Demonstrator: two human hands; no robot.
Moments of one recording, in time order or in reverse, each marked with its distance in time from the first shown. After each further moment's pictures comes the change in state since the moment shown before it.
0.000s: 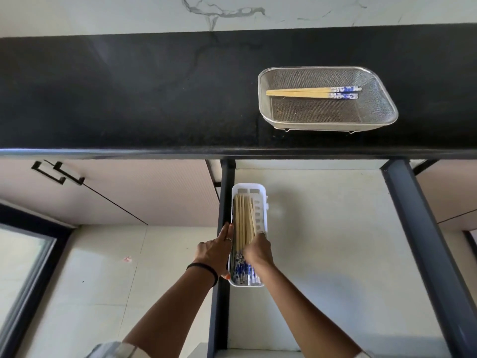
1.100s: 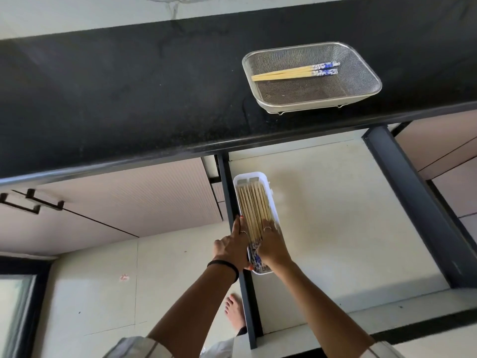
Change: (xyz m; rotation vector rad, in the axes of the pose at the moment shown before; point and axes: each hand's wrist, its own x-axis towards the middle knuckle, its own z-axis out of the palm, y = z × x) left_hand 0.001 -0.016 0.001 -0.099 0.016 0.136; right_hand 0.004 0.026 0.034 -0.235 0.114 -0.187
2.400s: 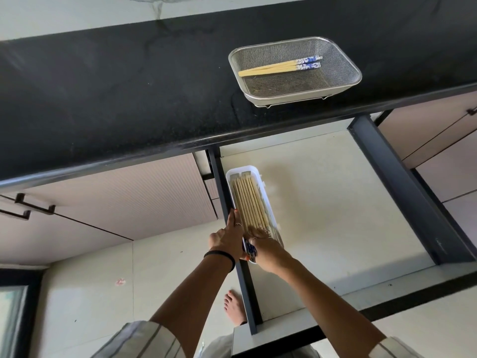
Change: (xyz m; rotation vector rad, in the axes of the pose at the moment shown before) left_hand -0.004 -0.001 0.004 0.007 0.026 0.007; right_hand -0.012 0.028 0.015 -0.351 -0.192 -0.255
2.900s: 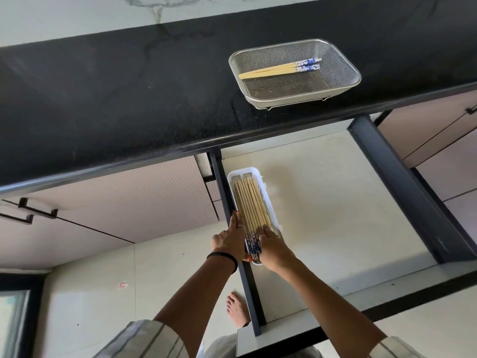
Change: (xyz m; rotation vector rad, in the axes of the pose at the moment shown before) left_hand 0.001 -0.002 0.001 -0.029 0.012 0.026; right_hand -0.006 -0.005 -0.008 0.033 0.055 0.169
